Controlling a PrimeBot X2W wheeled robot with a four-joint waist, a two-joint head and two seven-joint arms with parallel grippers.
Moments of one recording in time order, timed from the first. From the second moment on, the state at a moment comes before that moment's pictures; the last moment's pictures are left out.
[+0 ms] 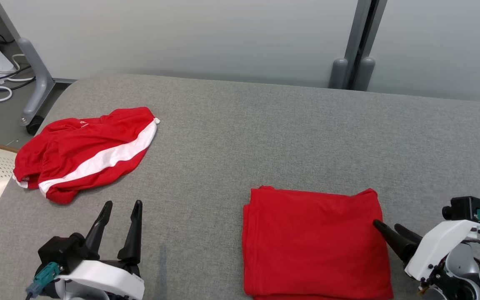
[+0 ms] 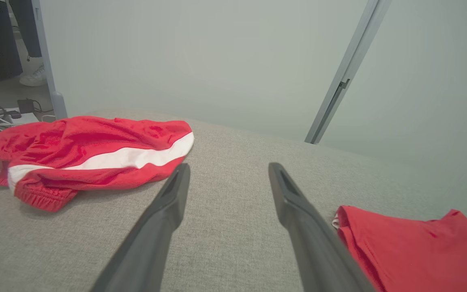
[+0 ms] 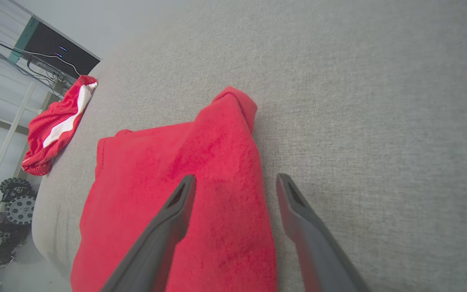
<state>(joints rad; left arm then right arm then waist) -0.08 0.20 -0.22 0.29 -0.52 -0.04 -0.26 -0.18 -0.25 0.15 0.35 0.82 0.13 0.41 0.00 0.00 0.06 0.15</state>
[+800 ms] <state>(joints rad) -0.09 0.20 -0.23 0.31 -0.52 -0.05 -0.26 -0.28 -0.21 0.10 0.57 0.95 0.13 0.67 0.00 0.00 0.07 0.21</state>
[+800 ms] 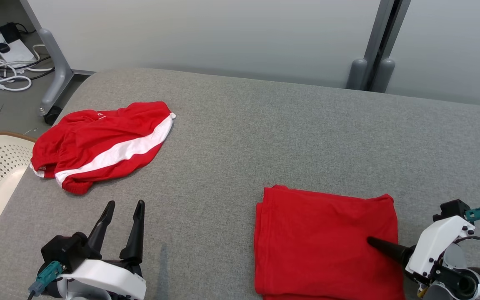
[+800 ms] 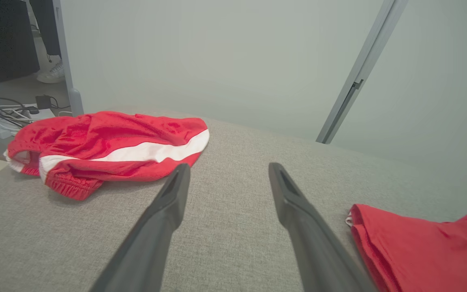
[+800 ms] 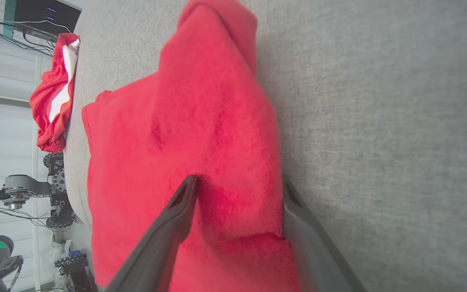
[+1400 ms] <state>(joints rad) -0.10 0.18 -0.23 0.28 -0.50 -0.05 -0.26 -0.40 -0.34 0.24 0.45 0.91 0.13 0.54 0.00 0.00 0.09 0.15</state>
